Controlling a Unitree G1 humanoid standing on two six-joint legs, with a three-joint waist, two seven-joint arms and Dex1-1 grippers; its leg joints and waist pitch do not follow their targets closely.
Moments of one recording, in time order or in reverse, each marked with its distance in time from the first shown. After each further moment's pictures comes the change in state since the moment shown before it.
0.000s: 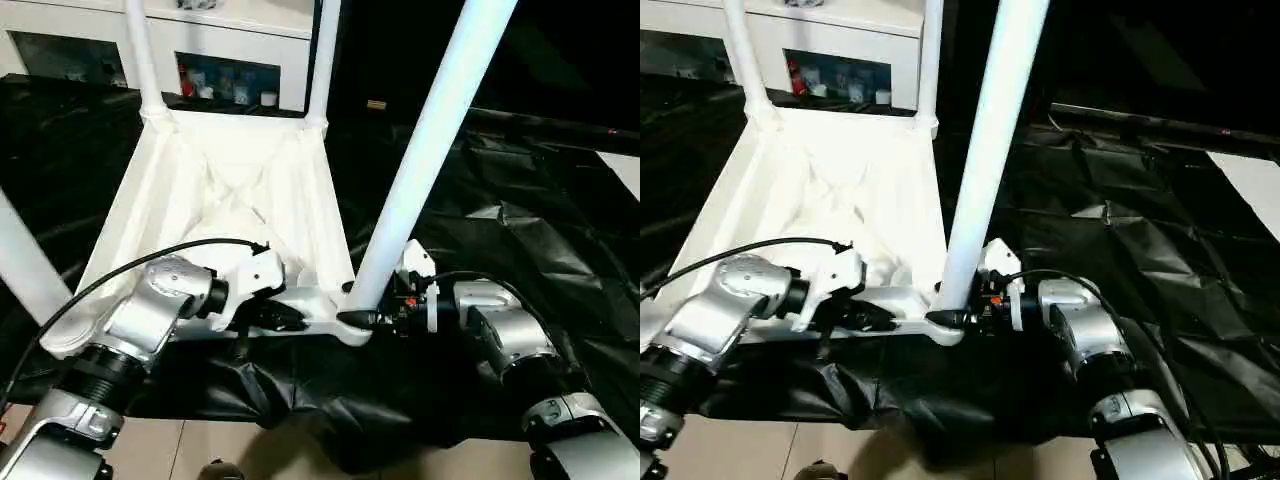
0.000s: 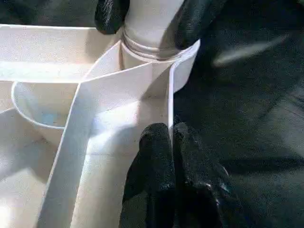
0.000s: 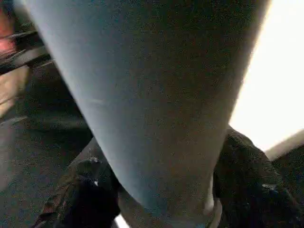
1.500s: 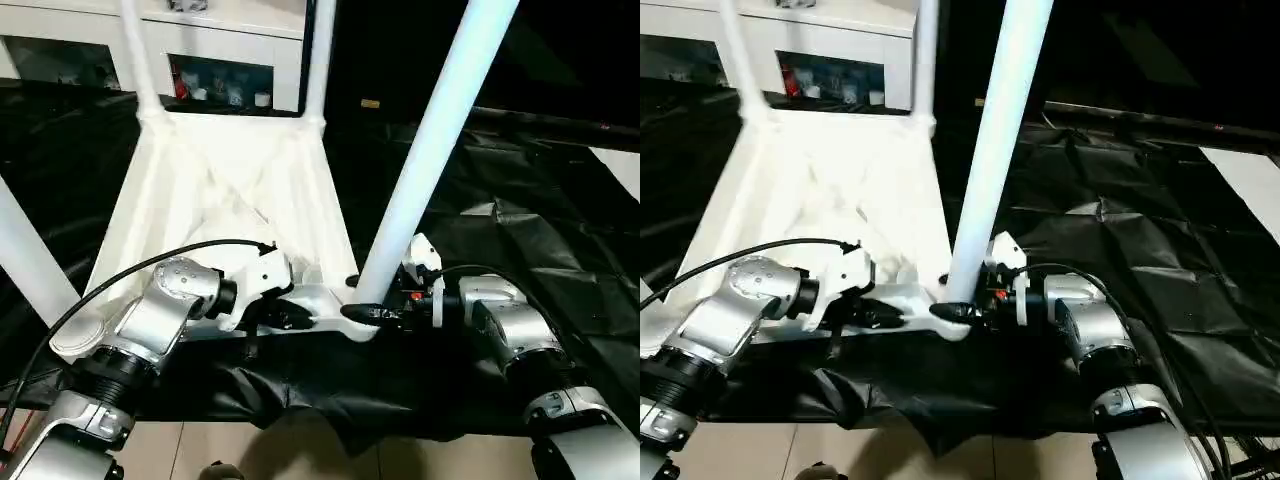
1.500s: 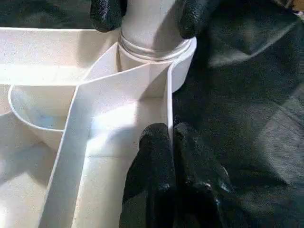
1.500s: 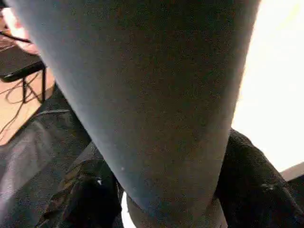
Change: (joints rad) left arm 0.010 -0.003 -0.007 -0.006 -0.002 -0.033 -0.093; right arm -0.019 -0.060 0.028 -0.006 0.021 0.018 0.211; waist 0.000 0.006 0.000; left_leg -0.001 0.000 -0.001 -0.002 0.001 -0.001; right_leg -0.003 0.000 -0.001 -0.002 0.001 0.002
